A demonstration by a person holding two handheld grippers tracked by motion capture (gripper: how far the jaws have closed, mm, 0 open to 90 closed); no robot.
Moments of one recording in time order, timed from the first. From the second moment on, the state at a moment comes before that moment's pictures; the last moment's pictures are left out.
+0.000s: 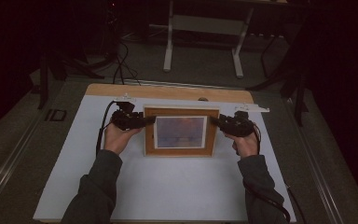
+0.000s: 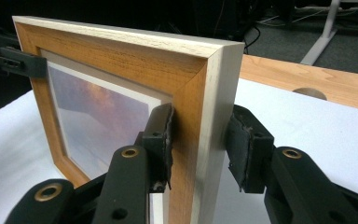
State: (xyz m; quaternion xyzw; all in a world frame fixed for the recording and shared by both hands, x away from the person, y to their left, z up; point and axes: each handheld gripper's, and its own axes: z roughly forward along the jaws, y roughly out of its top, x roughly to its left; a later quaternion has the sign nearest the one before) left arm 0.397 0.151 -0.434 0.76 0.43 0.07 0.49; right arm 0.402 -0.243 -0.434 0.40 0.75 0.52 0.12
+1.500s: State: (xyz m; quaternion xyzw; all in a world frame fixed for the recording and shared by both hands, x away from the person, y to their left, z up) left arm 0.398 0.155 -0.441 0.74 0.44 0.00 0.51; right arm 0.398 -0.248 -0.431 0.41 0.75 0.51 0.11
